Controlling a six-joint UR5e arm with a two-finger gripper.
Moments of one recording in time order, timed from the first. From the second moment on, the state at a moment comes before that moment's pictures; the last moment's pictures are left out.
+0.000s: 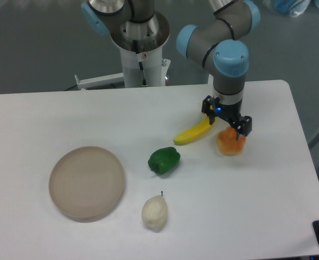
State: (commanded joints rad) arm 2.49 -1.87 -1.80 -0.80 1.59 1.38
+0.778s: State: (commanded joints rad) arm 2.46 -1.97 -1.56 -0.80 1.58 1.34
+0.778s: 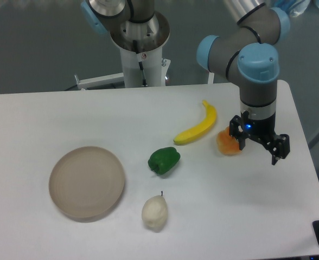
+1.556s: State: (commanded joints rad) arm 2.45 -1.99 -1.55 -0.80 1.59 1.32
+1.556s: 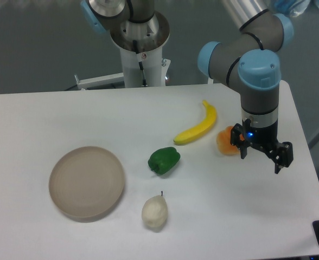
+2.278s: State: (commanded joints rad) arm 2.44 -1.99 -1.56 -0.80 1.59 1.32
